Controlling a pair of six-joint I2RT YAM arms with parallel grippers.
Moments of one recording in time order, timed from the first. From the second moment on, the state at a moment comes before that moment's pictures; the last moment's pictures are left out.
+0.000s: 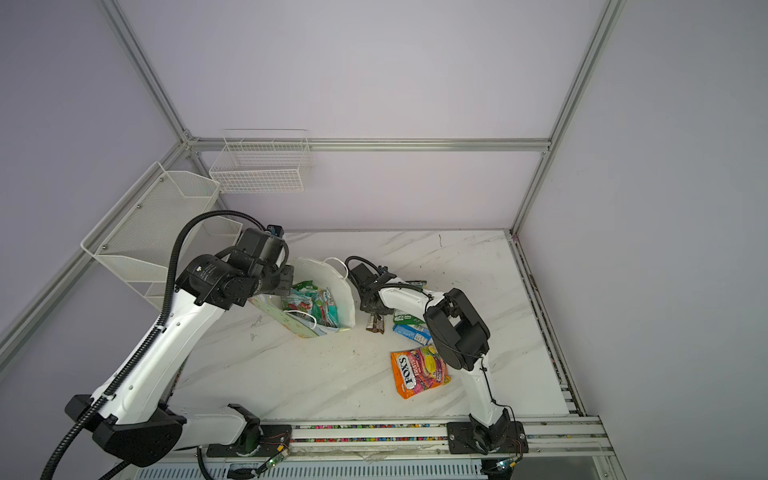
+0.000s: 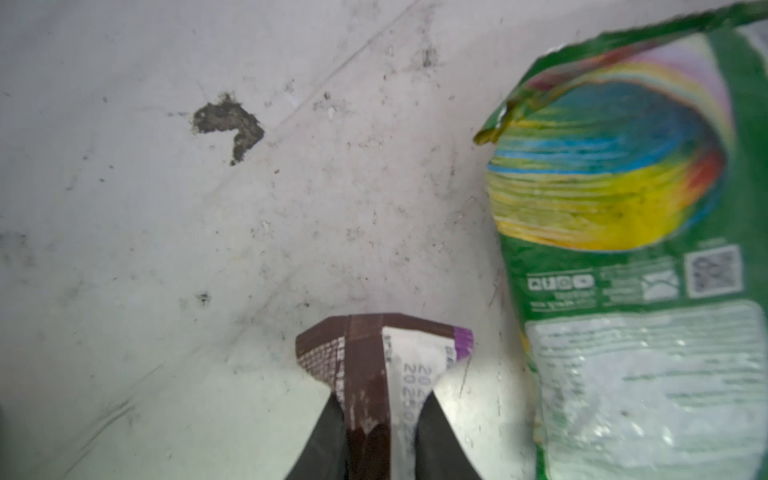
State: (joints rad) left arm -0.49 1.33 1.67 -1.27 -0.40 -0.28; right arm 0.77 2.05 1.55 -0.68 0.26 0.85
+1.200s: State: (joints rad) left arm -0.49 1.32 1.67 -1.27 -0.40 -0.28; right arm 0.77 1.54 1.33 -0.53 0.22 0.78
